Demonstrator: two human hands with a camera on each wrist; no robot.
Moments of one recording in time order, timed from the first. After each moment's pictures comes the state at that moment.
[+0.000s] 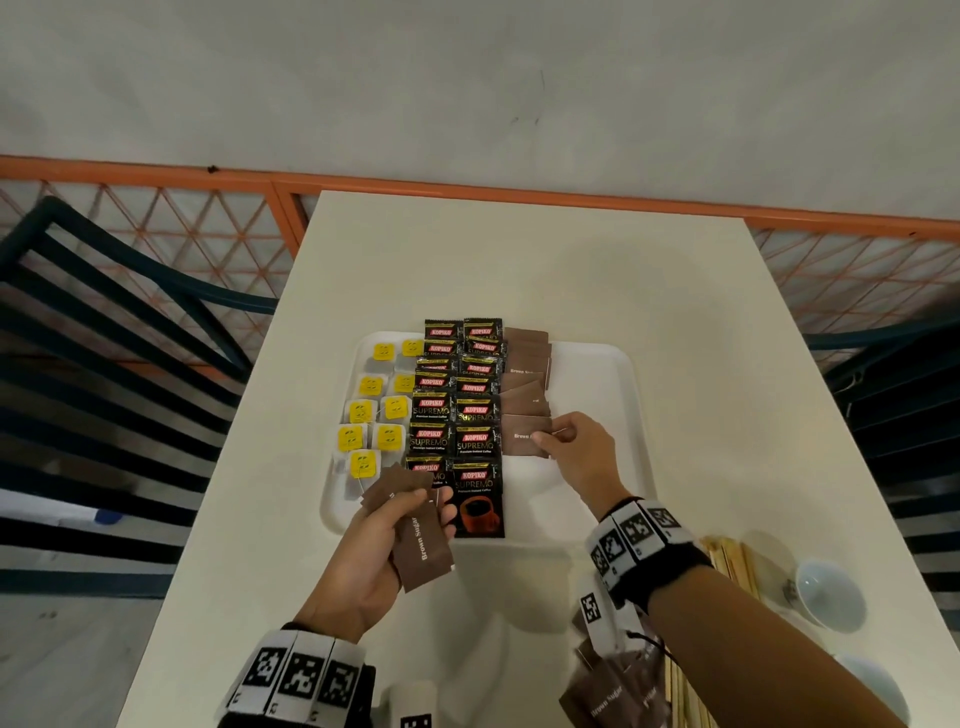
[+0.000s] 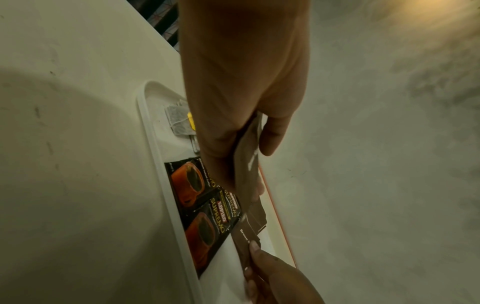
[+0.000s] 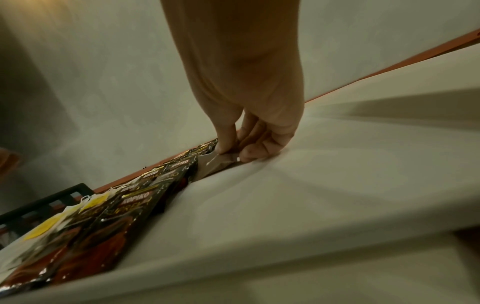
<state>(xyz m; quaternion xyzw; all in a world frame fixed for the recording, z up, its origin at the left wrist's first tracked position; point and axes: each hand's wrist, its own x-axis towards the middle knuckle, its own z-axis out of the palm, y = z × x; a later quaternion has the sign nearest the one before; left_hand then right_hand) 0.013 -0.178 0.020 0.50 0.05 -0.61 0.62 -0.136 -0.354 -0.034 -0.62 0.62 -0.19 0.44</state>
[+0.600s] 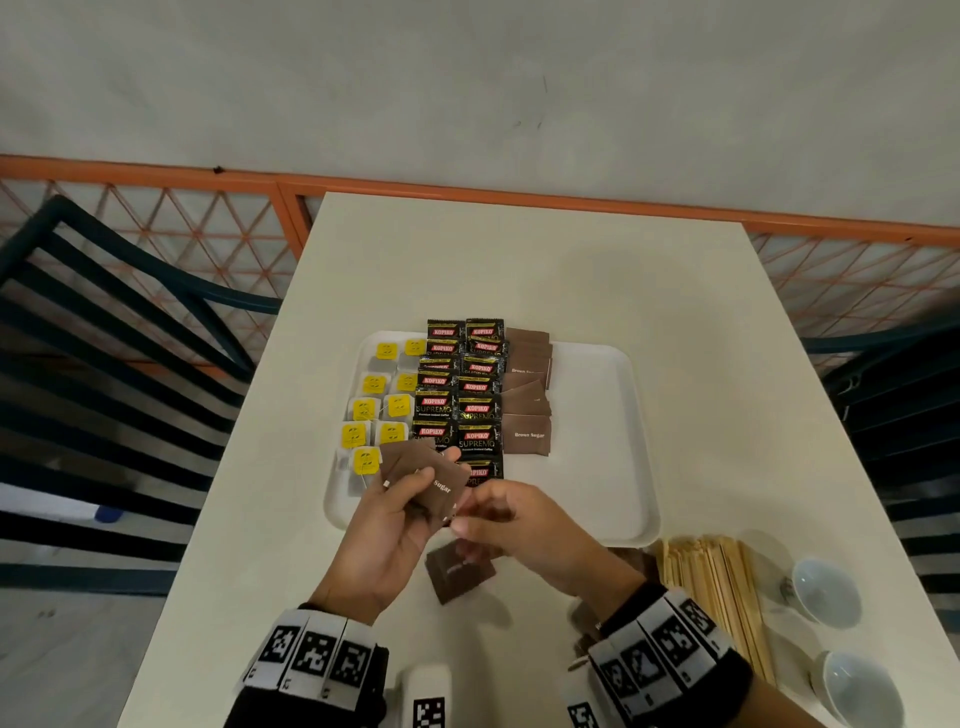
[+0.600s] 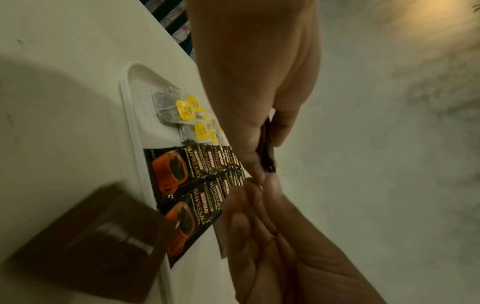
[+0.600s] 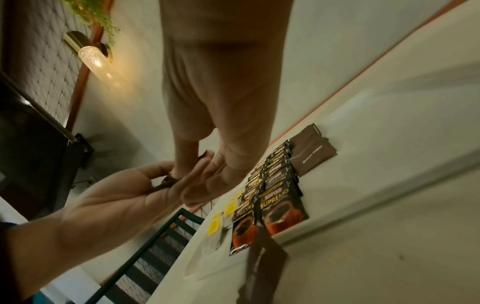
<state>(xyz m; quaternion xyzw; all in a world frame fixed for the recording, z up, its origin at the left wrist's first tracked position) 0.009 -0.188 0.031 0.42 0.00 -0.58 0.69 -0.126 -0.258 0.035 -0.56 0.38 -0.05 0.74</state>
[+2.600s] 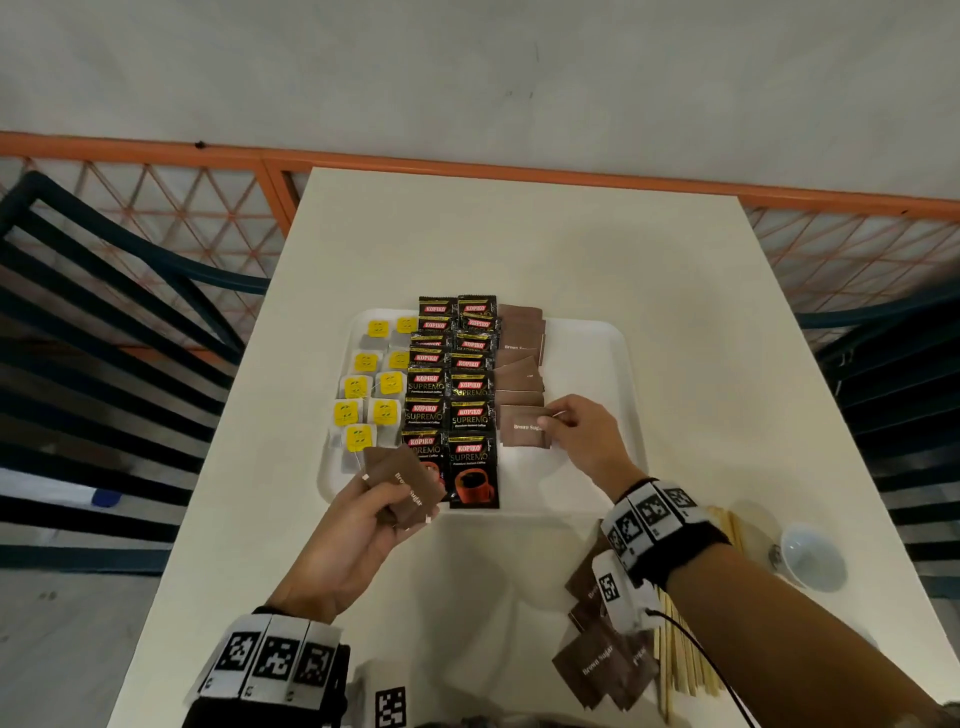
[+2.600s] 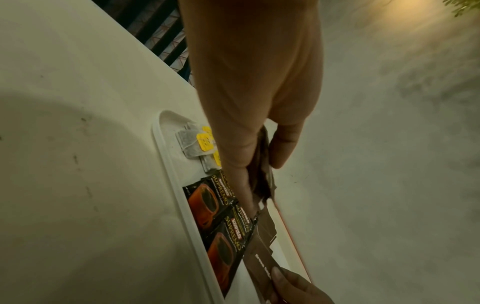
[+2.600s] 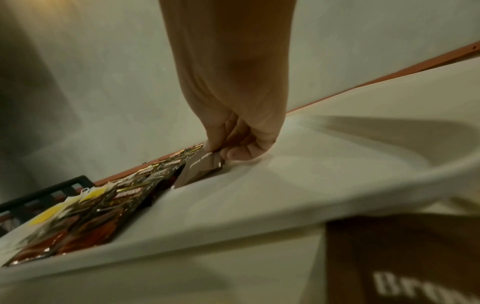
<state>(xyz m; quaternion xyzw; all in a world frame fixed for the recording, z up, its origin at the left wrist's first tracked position) 0.021 -0.159 0.023 0.51 -0.04 -0.61 0.61 -0.156 -0.349 -0.028 -0.66 0.57 -0.17 0.46</state>
